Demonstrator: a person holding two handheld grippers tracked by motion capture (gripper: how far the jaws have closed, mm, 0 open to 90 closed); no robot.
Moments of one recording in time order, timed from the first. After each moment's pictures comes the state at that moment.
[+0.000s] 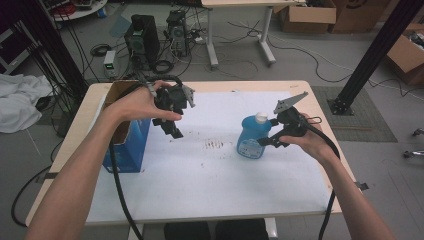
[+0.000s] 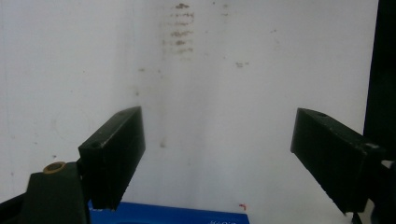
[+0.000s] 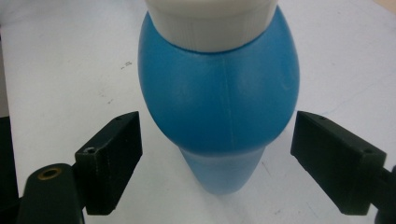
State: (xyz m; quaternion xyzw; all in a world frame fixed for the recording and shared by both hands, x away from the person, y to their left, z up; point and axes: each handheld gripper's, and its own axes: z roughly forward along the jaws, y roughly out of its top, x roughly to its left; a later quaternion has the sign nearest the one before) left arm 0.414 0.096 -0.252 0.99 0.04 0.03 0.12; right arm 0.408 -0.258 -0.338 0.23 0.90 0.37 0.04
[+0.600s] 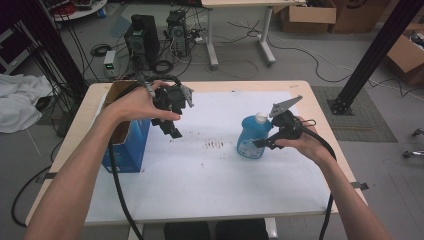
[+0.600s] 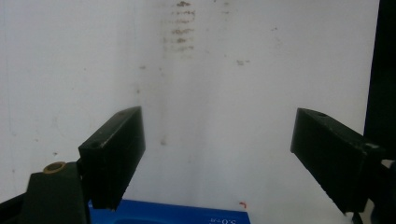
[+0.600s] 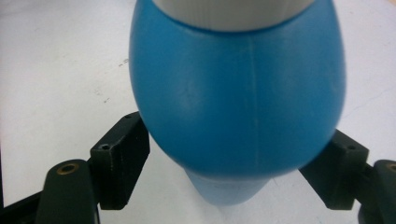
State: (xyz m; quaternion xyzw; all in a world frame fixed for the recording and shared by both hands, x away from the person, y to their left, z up) left arm 0.413 0.099 -0.252 0.99 0.05 0.03 0.11; right arm 0.410 -0.250 -0.351 0.21 0.90 0.37 0.04
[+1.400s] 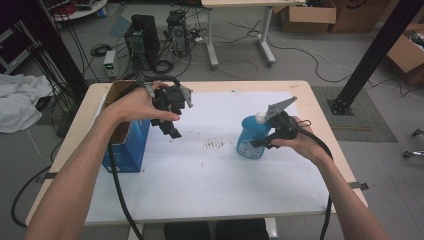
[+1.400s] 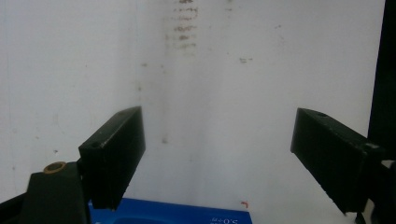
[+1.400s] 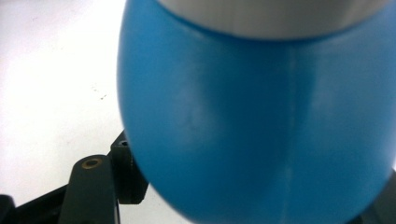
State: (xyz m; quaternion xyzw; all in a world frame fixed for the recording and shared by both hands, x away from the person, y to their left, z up) left arm 0.414 0.100 -0.254 0.99 0.05 0.03 0.11; right arm 0.416 -0.242 -0.358 0.19 0.91 0.37 0.04
